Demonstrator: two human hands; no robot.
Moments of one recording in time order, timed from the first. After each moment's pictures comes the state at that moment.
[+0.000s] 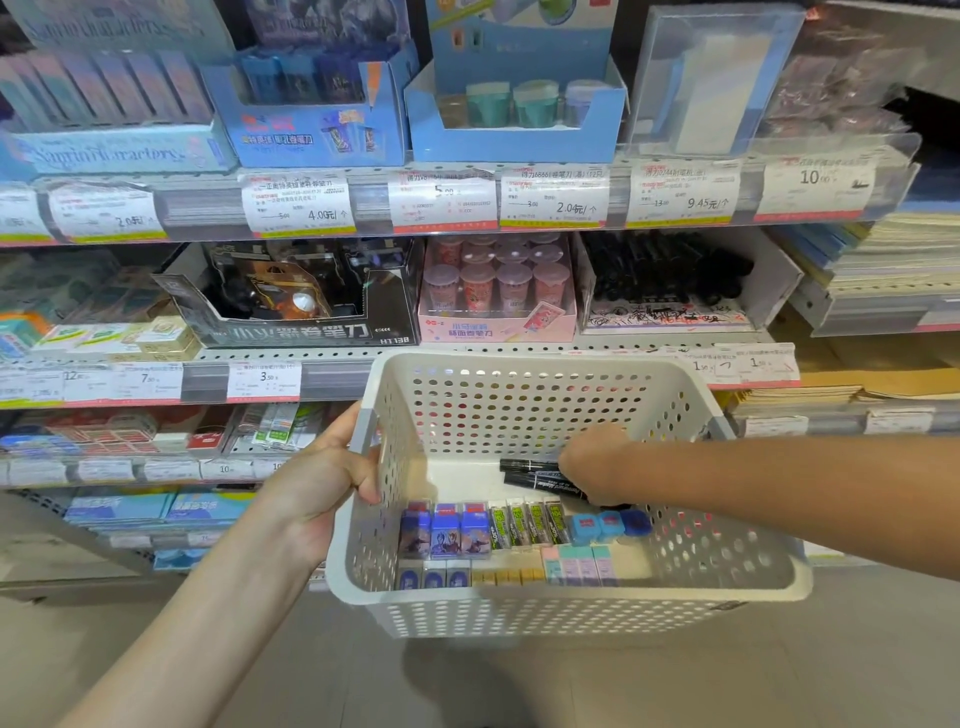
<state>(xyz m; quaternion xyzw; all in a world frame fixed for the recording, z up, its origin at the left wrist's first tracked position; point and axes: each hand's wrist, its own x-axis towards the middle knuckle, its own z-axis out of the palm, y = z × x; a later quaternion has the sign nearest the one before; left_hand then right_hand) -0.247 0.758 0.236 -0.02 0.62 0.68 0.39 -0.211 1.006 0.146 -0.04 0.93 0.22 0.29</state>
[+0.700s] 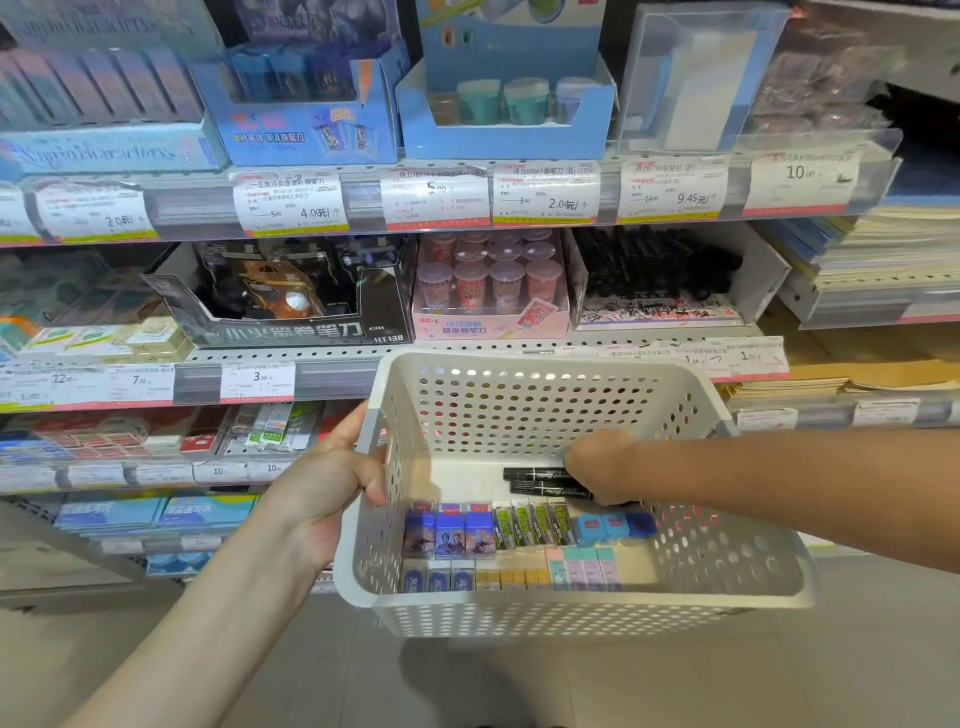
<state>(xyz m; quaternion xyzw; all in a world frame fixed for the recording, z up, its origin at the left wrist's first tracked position) -0.240 0.764 0.235 0.00 0.62 0.68 0.39 -0.203 1.019 0.134 -0.03 0.94 0.16 0.29</state>
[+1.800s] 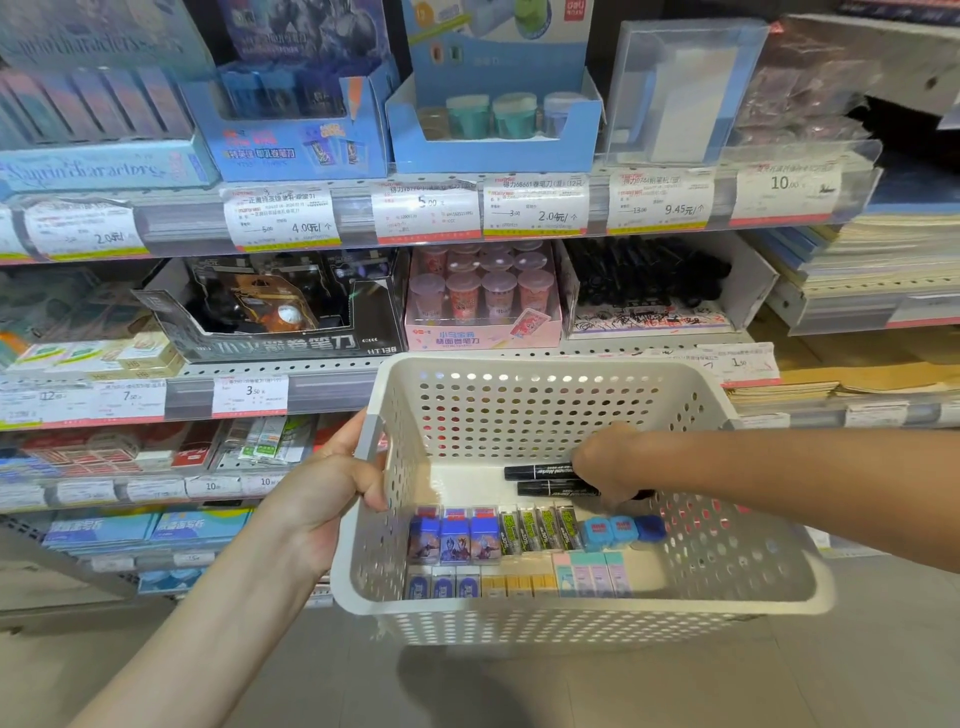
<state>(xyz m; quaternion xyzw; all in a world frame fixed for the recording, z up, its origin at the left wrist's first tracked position) -0.245 0.767 0.237 0.01 0.62 0.67 0.40 -0.206 1.029 0.152 -0.06 0.92 0.20 0.33</state>
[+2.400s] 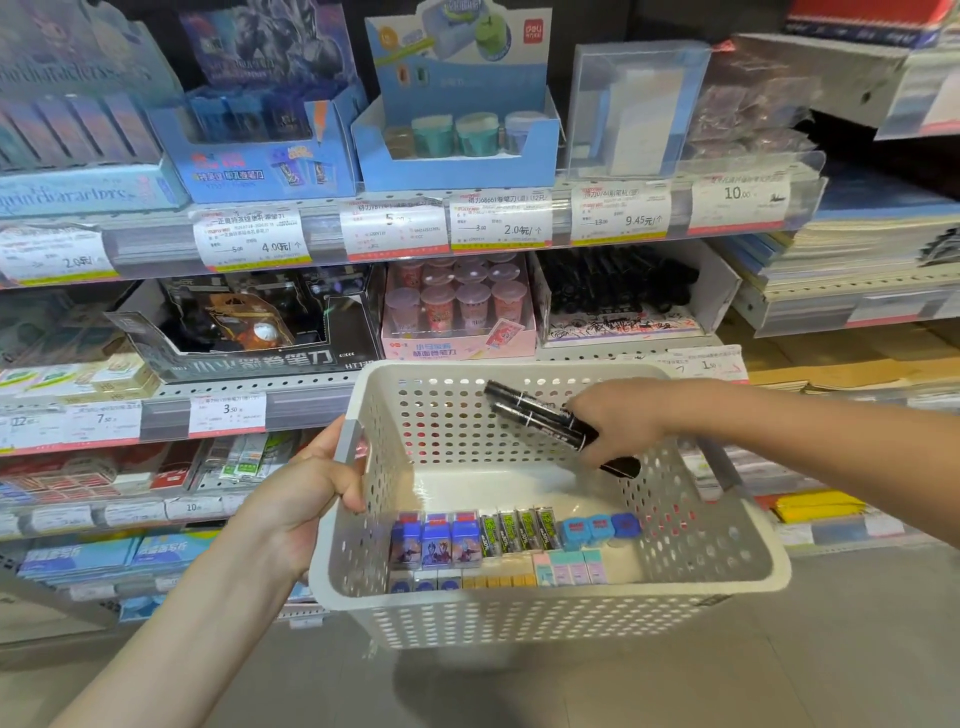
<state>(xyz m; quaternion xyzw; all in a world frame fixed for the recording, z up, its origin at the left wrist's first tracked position) -0.250 0.773 0.237 0.02 0.63 0.67 0.39 -0.195 1.054 0.229 0.00 0.96 -0.03 0.28</state>
